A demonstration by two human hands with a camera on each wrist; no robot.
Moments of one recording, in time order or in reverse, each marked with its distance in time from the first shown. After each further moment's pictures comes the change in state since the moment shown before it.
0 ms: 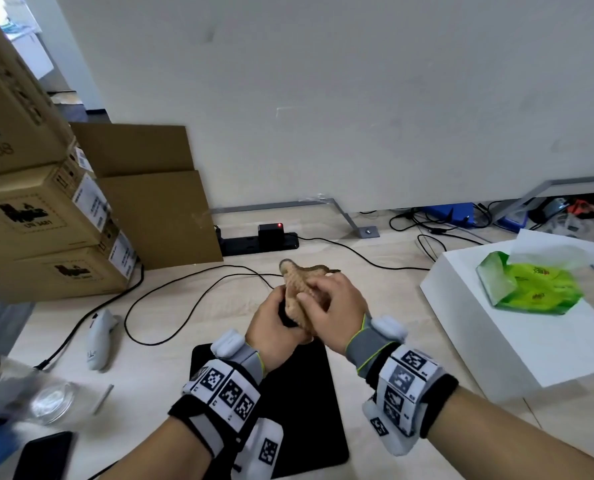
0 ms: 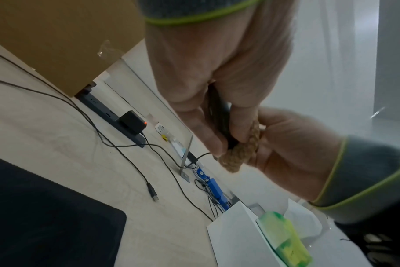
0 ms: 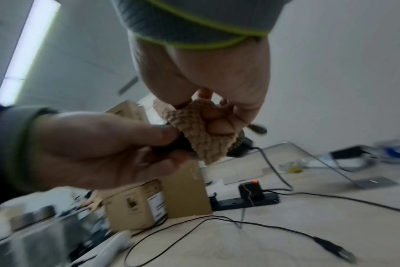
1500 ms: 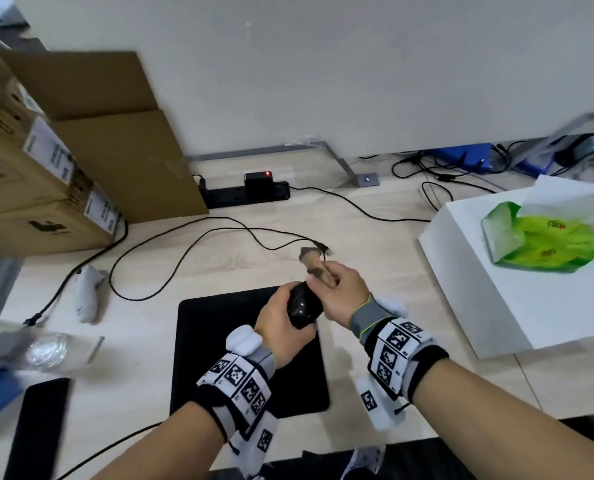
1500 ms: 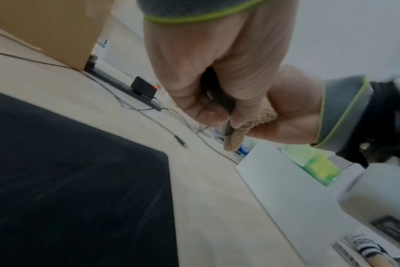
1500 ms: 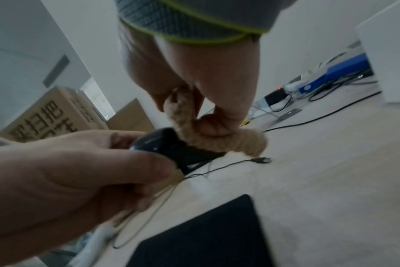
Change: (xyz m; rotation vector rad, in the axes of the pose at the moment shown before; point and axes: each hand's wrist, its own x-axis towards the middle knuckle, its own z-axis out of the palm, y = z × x) left_hand -0.023 -0.061 0.066 0.336 0.010 -0.094; right_hand -0.018 0.066 -0.006 0.301 -0.209 0.419
